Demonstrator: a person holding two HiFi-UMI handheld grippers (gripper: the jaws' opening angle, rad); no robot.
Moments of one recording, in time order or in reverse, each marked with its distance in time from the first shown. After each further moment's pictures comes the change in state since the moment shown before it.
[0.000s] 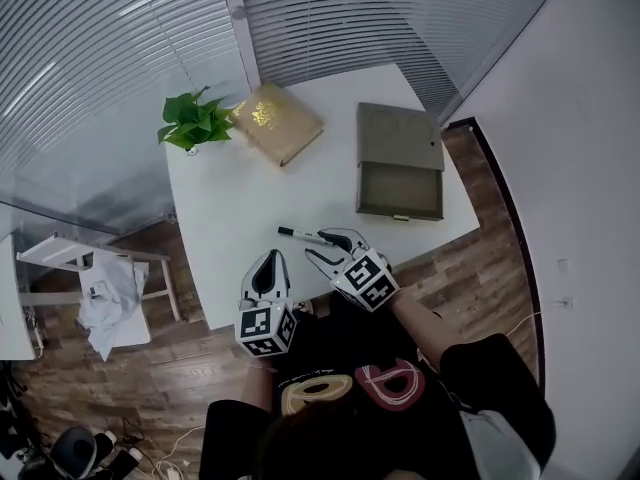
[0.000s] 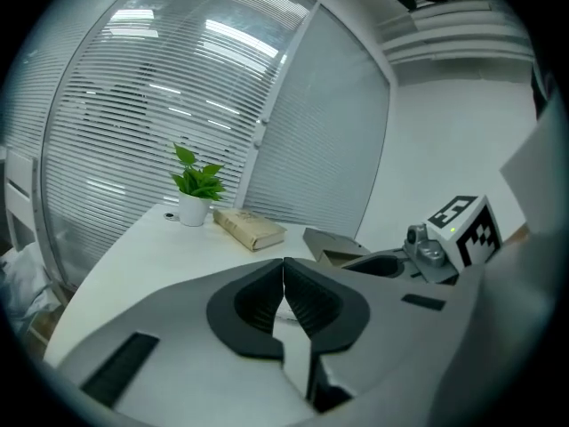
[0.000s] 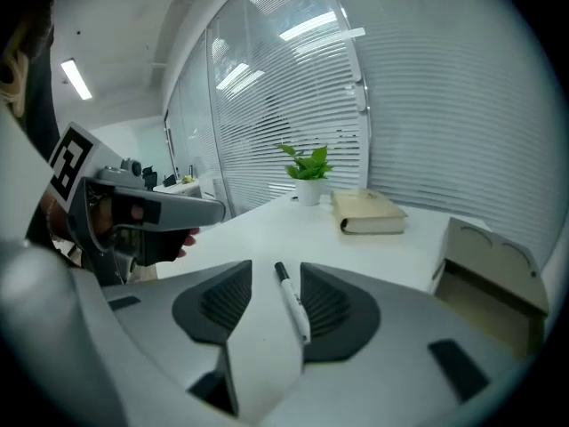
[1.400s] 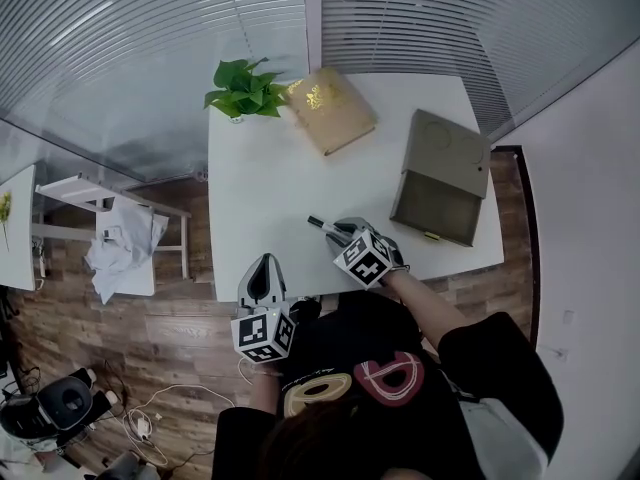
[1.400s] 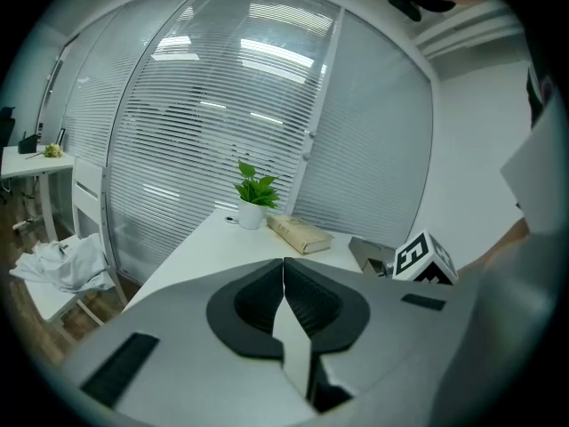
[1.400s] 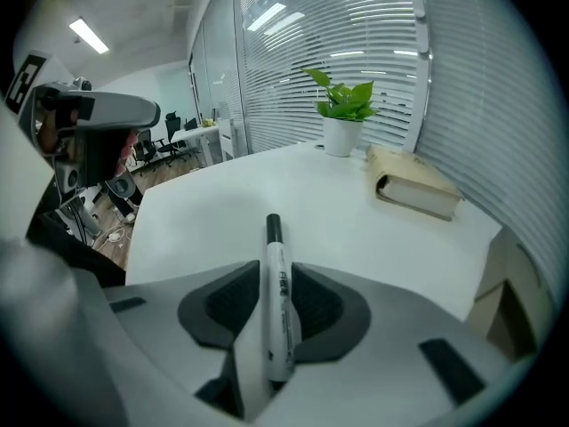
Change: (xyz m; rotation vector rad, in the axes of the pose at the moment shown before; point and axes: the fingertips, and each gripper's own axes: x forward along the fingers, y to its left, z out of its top) left arm -0.052 0.054 -0.001 -0.102 -0.061 0.311; right arm 0.077 -0.013 -0.052 -0.232 0.323 0.130
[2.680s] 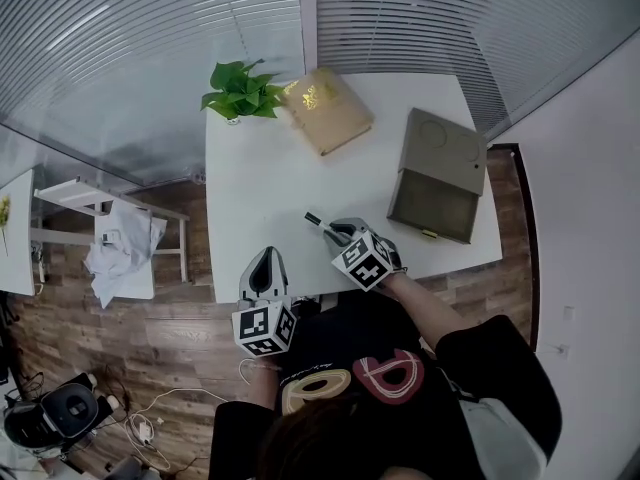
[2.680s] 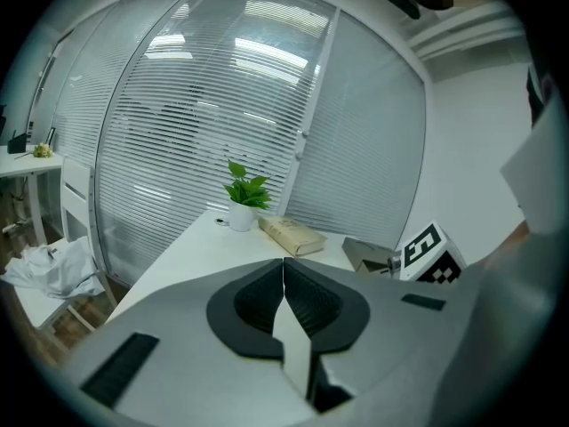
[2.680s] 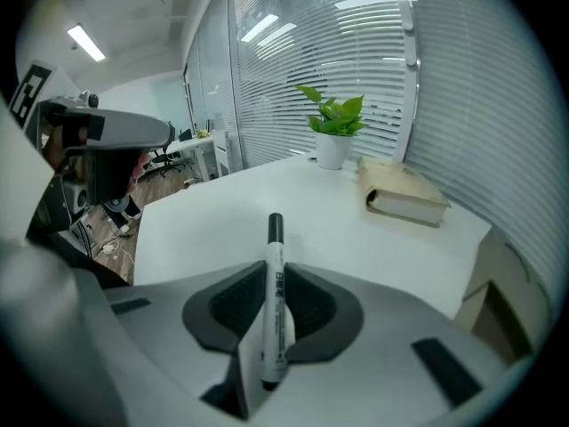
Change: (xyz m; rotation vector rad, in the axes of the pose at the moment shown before) left arm 0.013 -0.009 0.004 0.020 -0.002 -0.052; right arm -0.015 0.000 0.015 0.043 -0.059 -0.037
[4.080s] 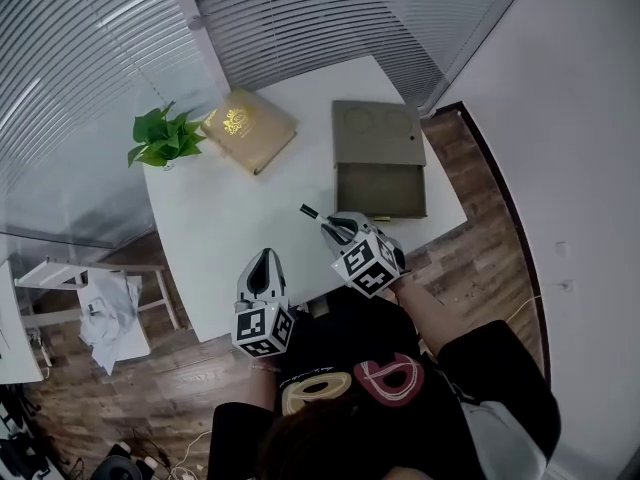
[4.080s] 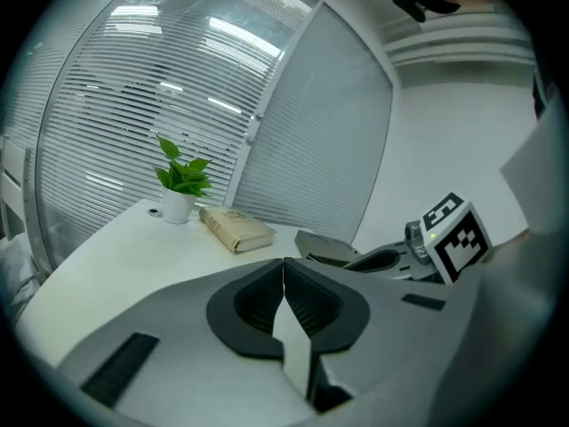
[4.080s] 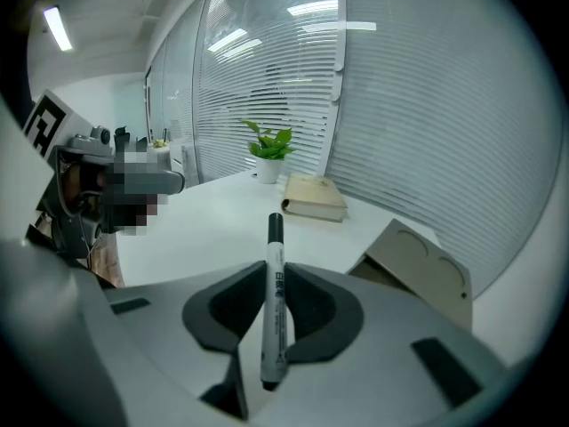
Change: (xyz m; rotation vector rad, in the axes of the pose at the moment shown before) left arm 0.050 -0.095 -0.012 0.049 0.057 -0.270; right arm -0.106 -0.072 -0.027 0.118 -0.059 -0.291
